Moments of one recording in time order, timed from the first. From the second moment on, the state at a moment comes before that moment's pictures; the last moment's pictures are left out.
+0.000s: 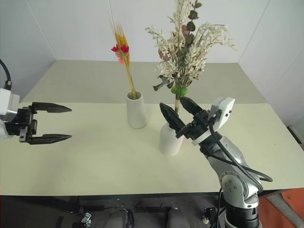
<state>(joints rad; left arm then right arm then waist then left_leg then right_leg) -0.42 1.09 0.29 0.10 -0.54 0.15 -1.54 -0.25 -0.33 -0.14 -0.59 0.81 0.49 0.38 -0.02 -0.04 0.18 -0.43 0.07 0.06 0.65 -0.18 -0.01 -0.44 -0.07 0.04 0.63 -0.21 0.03</state>
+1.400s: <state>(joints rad) -0.40 1.07 0.31 0.09 -0.52 0.16 -1.51 0.33 -1.06 -1.03 -0.05 0.67 0.31 1.41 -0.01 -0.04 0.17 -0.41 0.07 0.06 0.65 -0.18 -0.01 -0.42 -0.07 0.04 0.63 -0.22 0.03</state>
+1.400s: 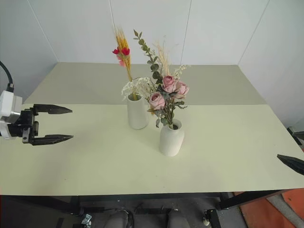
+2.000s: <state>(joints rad) -0.35 1.13 0.37 0.09 -0.53 0.18 -1.51 0.30 -1.04 -0.96 -0.10 0.65 0.32 1.41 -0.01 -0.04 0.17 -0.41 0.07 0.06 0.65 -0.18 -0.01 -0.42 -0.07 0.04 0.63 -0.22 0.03</state>
